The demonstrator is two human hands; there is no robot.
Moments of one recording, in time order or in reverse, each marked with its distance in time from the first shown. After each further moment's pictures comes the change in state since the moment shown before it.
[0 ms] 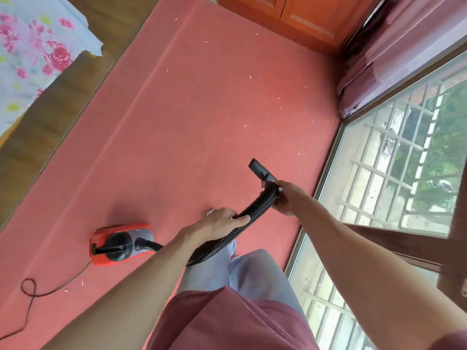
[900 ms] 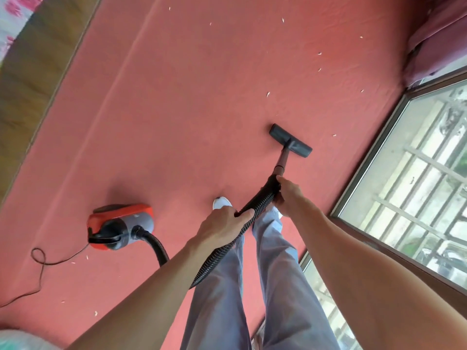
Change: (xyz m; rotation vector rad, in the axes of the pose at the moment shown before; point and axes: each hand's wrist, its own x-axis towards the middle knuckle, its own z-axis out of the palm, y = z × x) left_hand 0.150 -0.007 -0.020 0.012 0.100 -0.295; right_hand 0.210 -0.013 0.028 -0.021 0.170 0.039
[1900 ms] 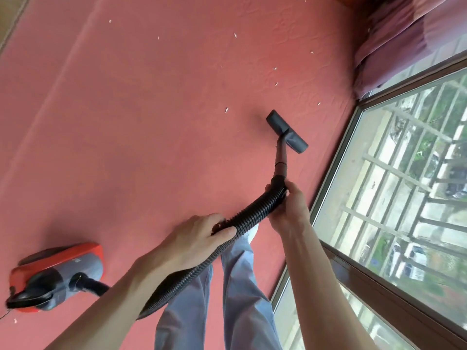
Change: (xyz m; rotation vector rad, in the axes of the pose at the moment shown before) left_hand 0.066 0.057 -0.009 0.177 -0.009 0.405; right_hand -0.003 -0.078 -0.050 0.486 -0.084 -0.144
